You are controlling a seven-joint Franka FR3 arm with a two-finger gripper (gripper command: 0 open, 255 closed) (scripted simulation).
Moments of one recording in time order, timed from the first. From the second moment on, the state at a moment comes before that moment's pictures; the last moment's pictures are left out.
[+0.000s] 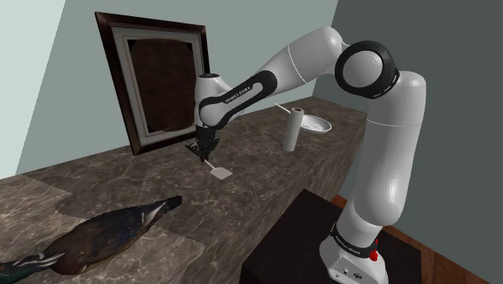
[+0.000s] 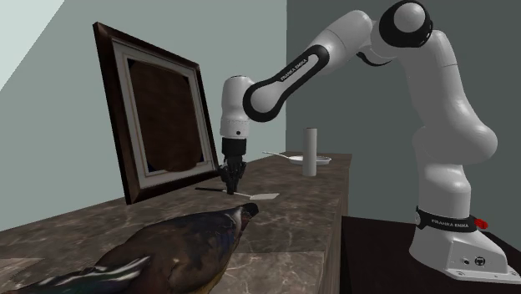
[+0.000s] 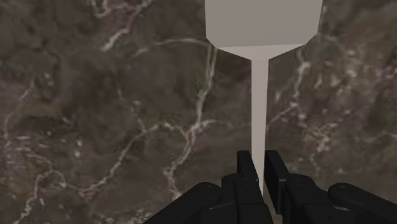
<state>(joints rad) 0.03 0.24 0.16 -2.03 -0.08 2.32 0.36</state>
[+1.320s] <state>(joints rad) 0.02 0.14 0.17 -1.92 -0.05 2.12 0.34</state>
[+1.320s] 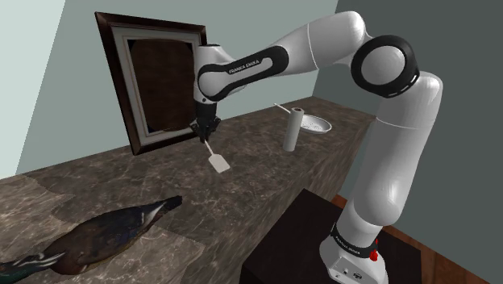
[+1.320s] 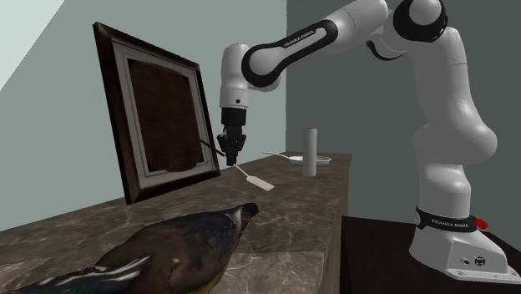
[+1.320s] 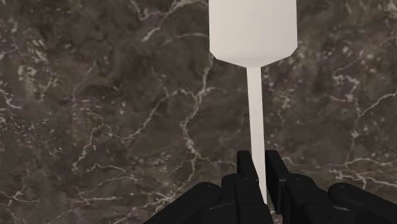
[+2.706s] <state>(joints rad) -0.14 0.13 0.04 -1.82 -0.01 2.01 0.03</state>
